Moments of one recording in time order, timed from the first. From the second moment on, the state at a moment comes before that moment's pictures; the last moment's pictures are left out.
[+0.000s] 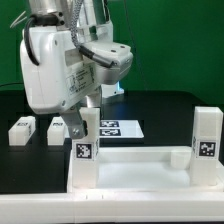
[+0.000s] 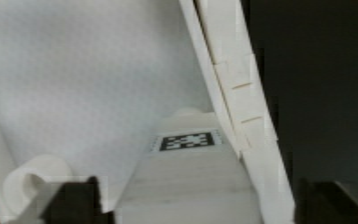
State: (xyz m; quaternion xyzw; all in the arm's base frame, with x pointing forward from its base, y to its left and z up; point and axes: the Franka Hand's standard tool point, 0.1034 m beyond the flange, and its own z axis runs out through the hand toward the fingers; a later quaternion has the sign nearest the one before) arm 0.634 -0.054 0.108 -0.58 0.81 0.05 0.08
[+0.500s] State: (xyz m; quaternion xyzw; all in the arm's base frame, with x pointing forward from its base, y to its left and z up) arm 0.637 -0.018 0.154 -0.59 0.80 0.04 0.10
